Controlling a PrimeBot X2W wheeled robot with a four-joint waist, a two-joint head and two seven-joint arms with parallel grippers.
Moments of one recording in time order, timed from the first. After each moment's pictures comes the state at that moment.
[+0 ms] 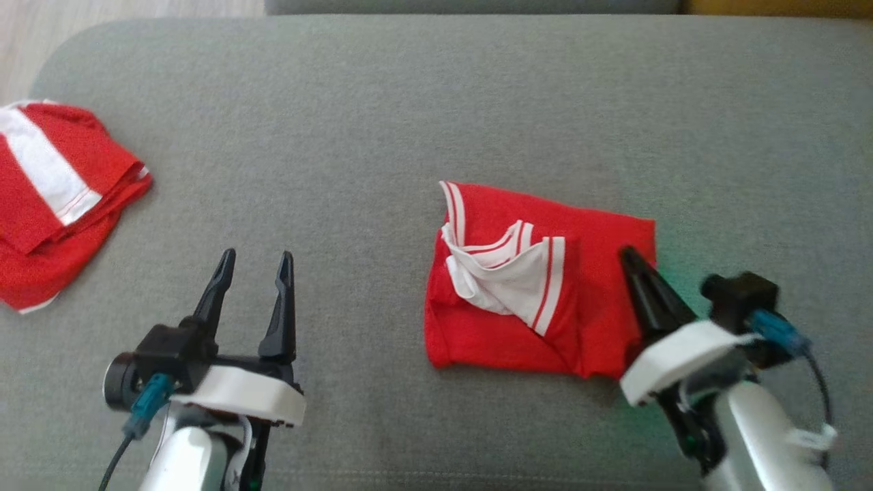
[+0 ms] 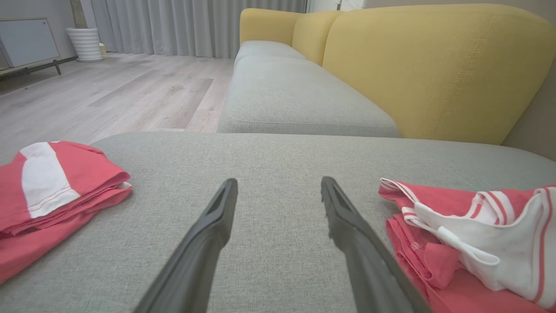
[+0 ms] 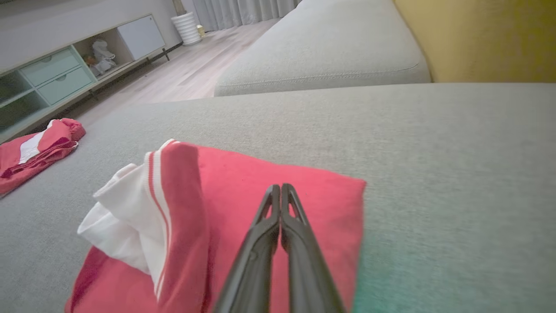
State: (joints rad) left arm -0.05 0.16 -0.26 0.08 -0.25 0.08 -0.23; right arm -0.11 -0.11 0.18 0.18 0.25 0.12 0.04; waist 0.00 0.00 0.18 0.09
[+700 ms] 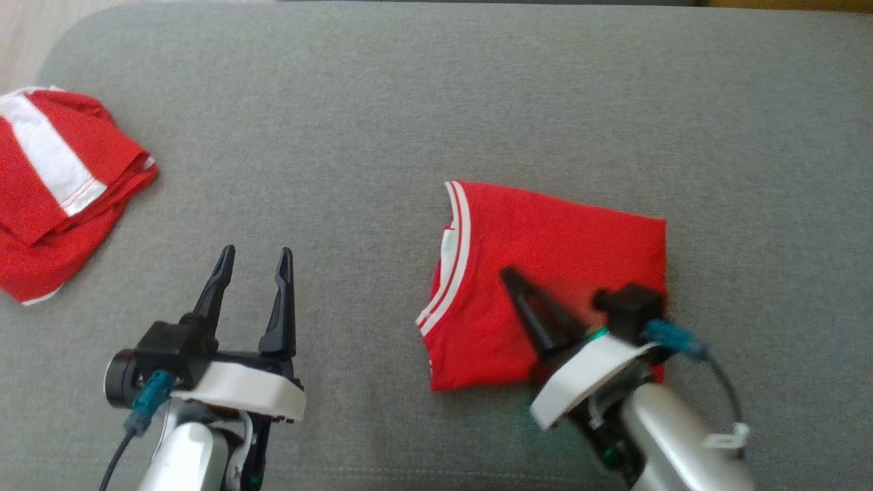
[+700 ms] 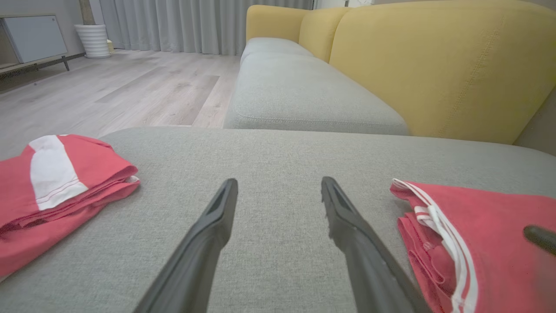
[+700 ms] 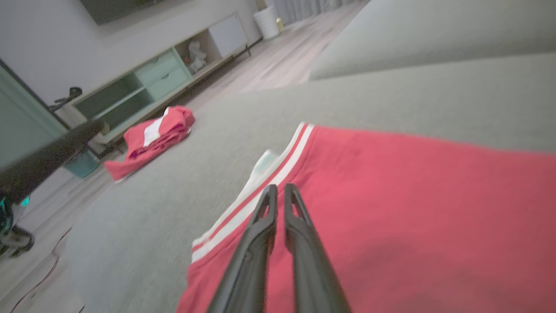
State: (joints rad) left arm -0.07 0.15 -0.27 0.10 -0.25 0.08 -0.25; right arm -0.24 -0.08 0.55 0.34 0.41 0.12 -0.06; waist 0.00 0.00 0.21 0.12
